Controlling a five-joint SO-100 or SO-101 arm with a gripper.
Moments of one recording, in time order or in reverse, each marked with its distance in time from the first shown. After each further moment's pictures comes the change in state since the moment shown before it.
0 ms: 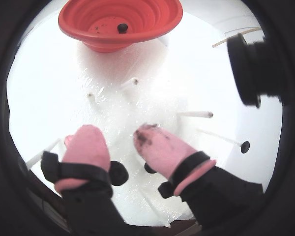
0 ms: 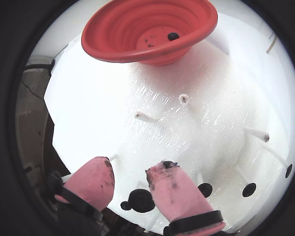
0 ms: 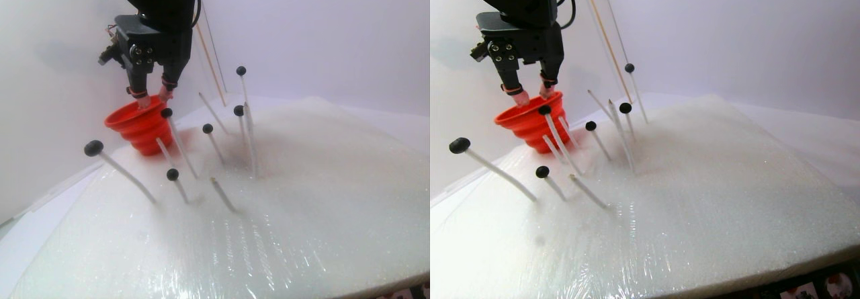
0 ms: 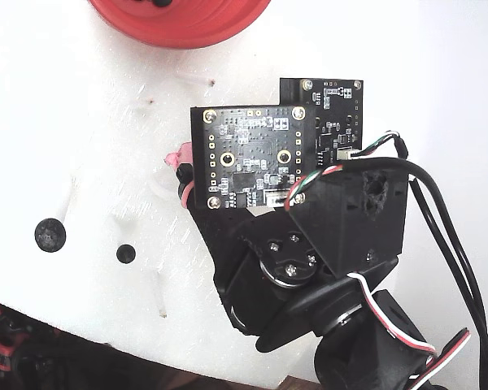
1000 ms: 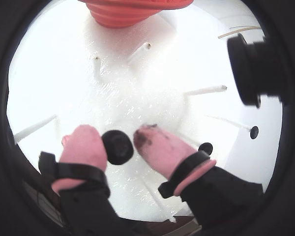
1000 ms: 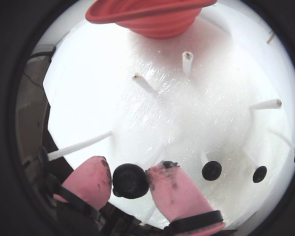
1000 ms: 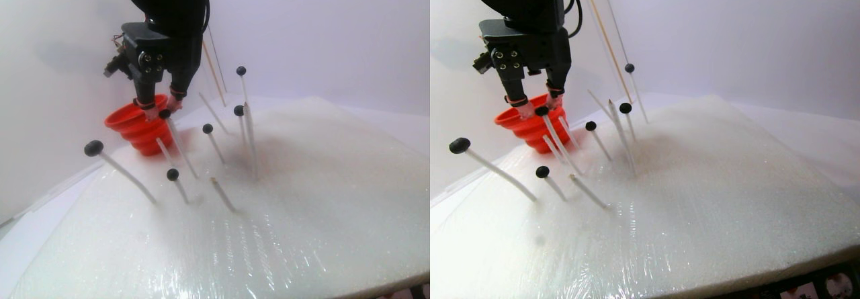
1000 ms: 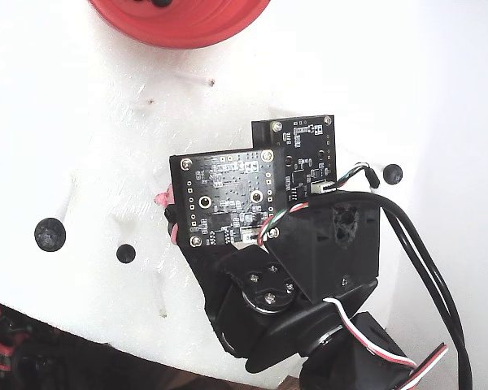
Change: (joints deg) arm 2.8 0.0 4.7 -0.7 -2.4
